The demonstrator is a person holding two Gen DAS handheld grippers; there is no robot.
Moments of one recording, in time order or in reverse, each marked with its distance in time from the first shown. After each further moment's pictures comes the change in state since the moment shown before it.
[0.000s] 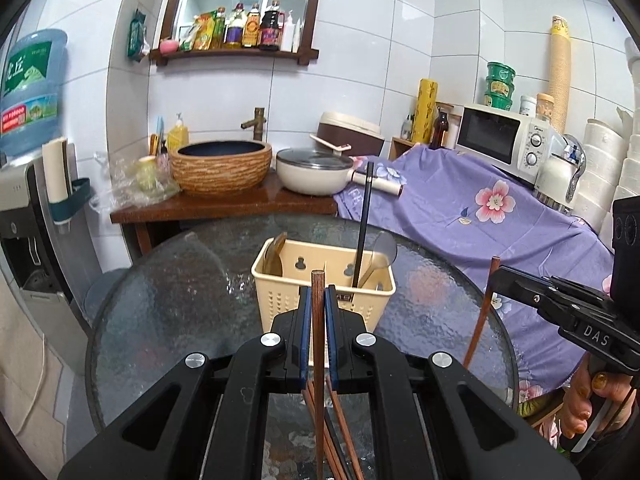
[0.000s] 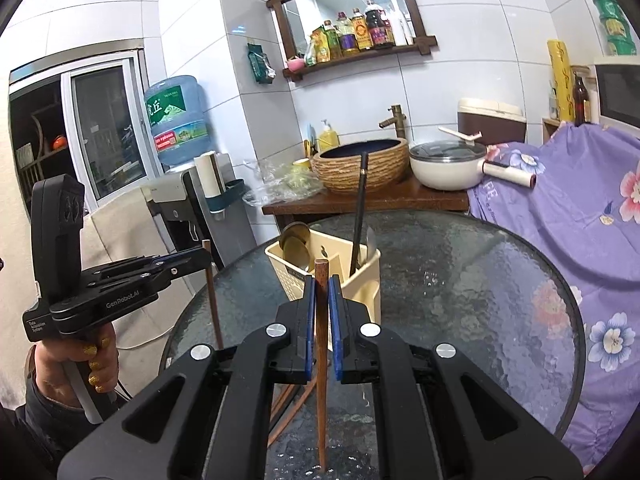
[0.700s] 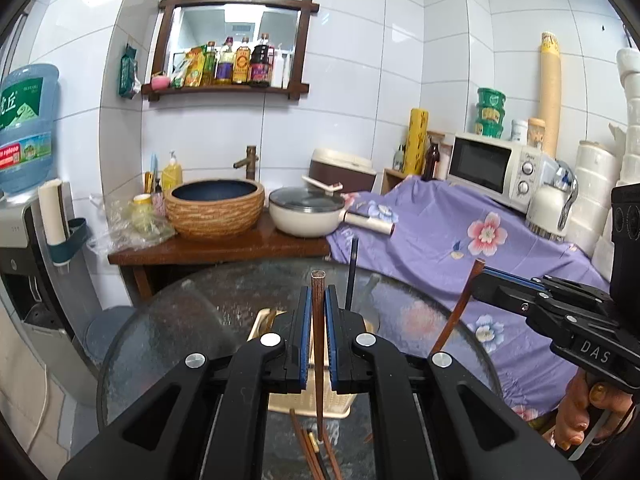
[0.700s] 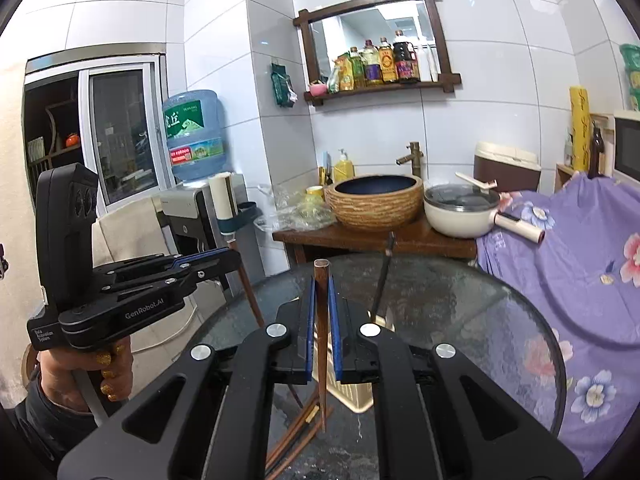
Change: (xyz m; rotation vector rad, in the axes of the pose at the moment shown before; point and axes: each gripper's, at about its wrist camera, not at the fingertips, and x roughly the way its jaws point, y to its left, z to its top) left arm -0.017 -0.010 0.063 0.023 -0.098 -0.017; right arm -0.009 0.030 0.076 -0.089 -0.059 0.024
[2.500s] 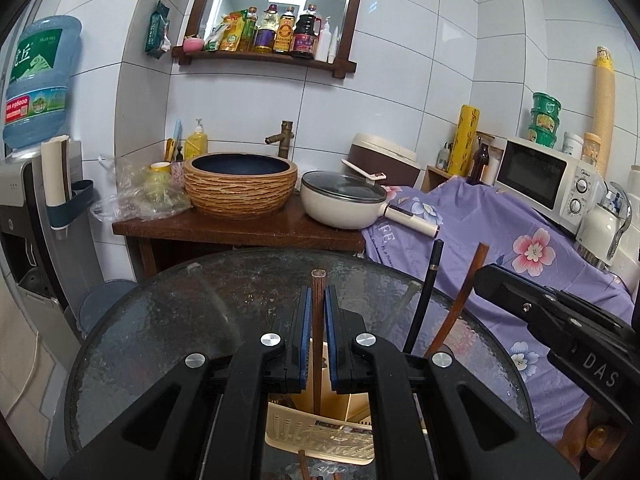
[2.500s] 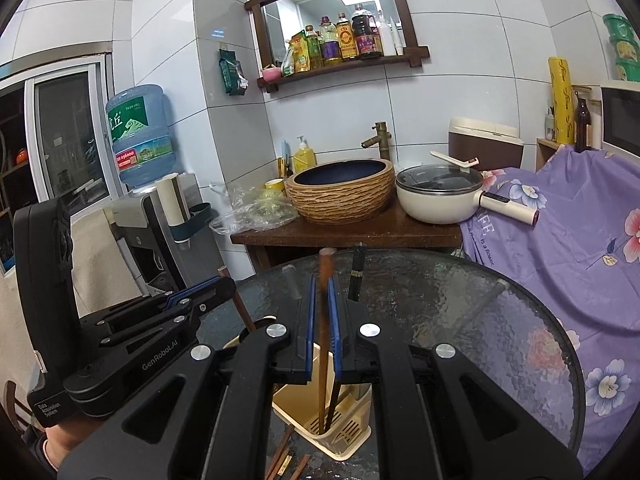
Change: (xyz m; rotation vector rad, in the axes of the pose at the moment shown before) left arm 0.105 0.037 -0.010 -0.123 0.039 0.100; right arm 0.109 -0.030 -0.002 0.086 0.041 -0.129
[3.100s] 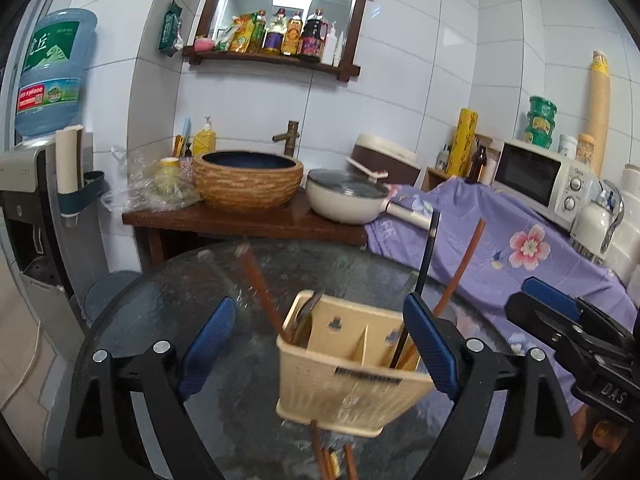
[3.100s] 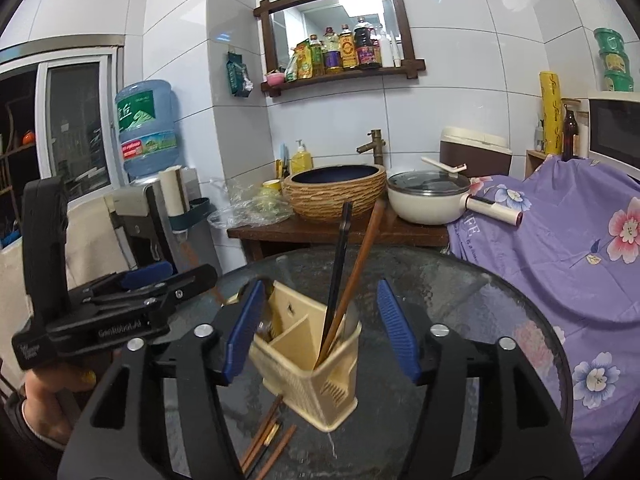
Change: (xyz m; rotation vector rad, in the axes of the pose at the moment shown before) left arm -0.034 0.016 -0.035 -0.011 0.003 -0.001; right arm -0.045 0.006 -0.050 -0.050 -0.039 -0.027
